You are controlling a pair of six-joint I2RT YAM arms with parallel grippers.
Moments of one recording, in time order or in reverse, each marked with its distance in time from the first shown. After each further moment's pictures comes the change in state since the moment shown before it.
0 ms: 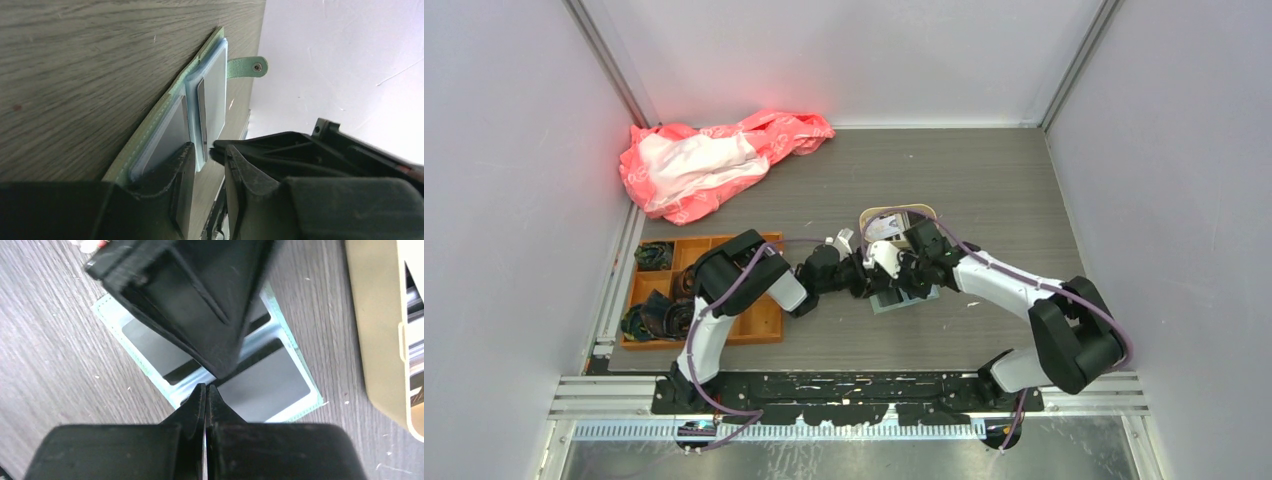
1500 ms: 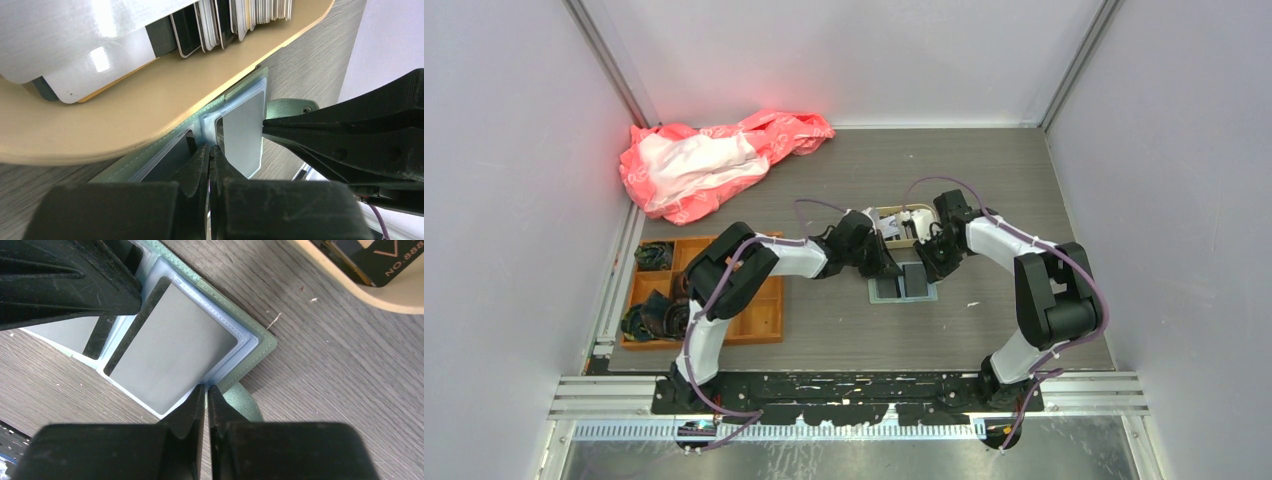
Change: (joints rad) left arm -0.006 -0.057 0.407 -0.845 -0.055 0.384; right arm -0.313 0.208 0.216 -0.243 -0.068 0.326
